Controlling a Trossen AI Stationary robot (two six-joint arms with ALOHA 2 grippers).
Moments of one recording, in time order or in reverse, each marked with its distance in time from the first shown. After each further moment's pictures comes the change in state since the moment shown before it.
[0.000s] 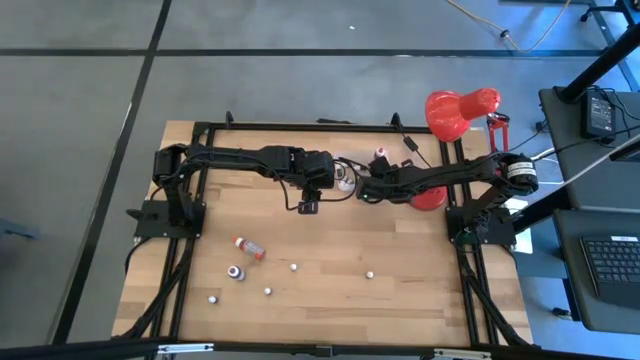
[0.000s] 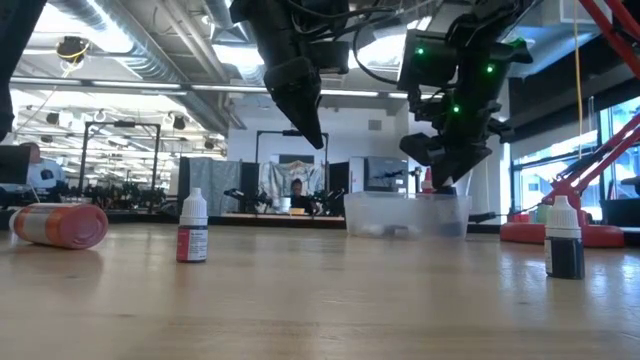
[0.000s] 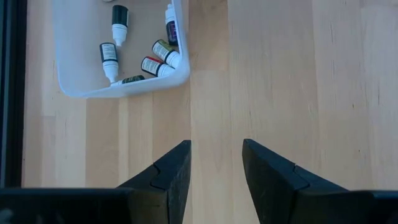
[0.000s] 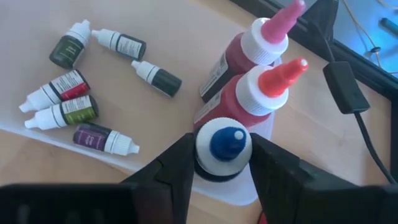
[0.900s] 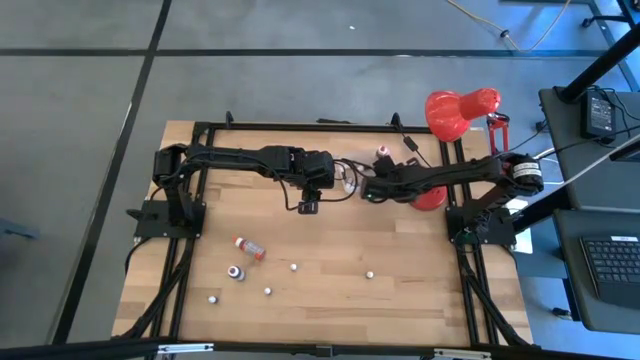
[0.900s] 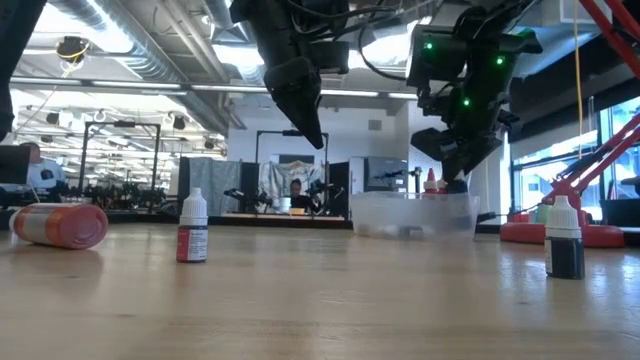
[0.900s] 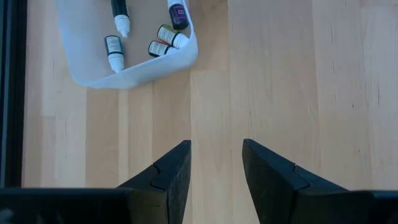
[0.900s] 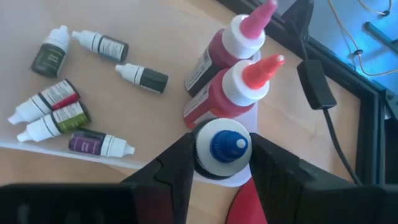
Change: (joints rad) left arm 0.000 0.000 0.000 0.000 0.000 0.000; right arm 0.000 -0.047 0.000 -0.095 0.015 -0.002
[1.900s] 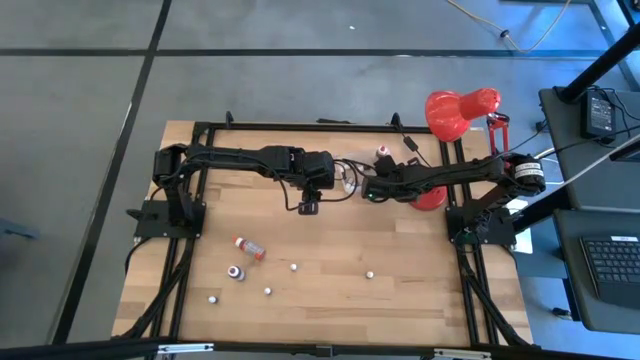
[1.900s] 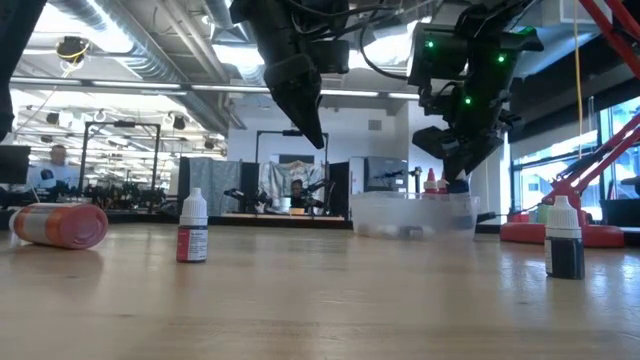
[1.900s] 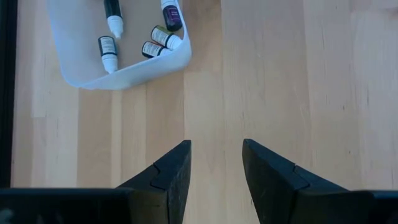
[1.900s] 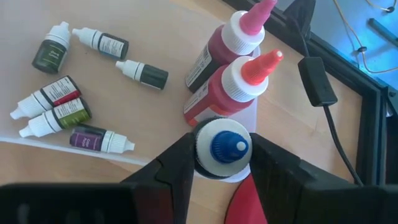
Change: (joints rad) left arm 0.000 0.000 0.000 0.000 0.026 -0.009; right arm -0.005 -0.009 0.000 -0.011 -0.017 0.001
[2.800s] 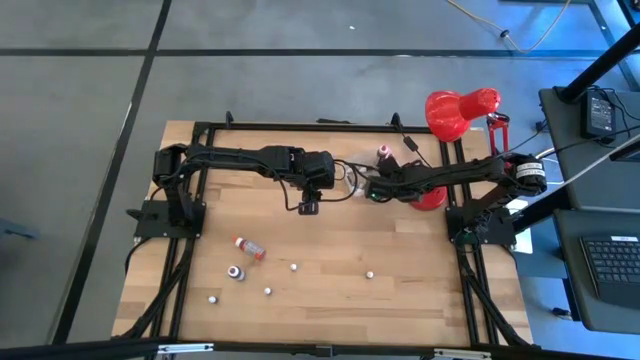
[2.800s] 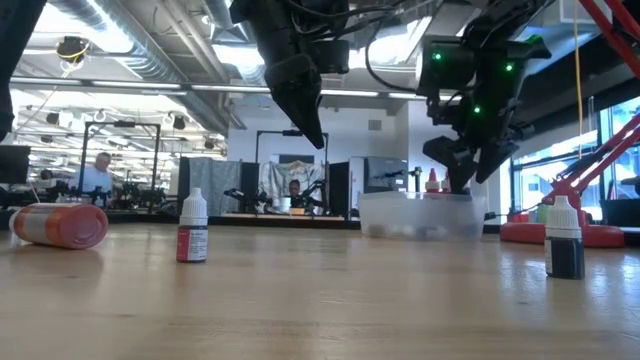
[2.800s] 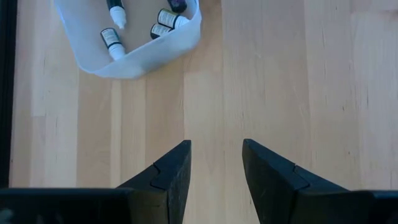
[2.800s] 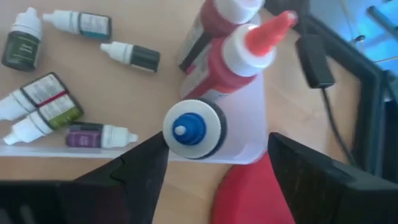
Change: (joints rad) left arm 0.000 0.000 0.000 0.000 0.000 -0.008; right arm -0.020 -0.017 -0.057 0.004 -0.035 0.003
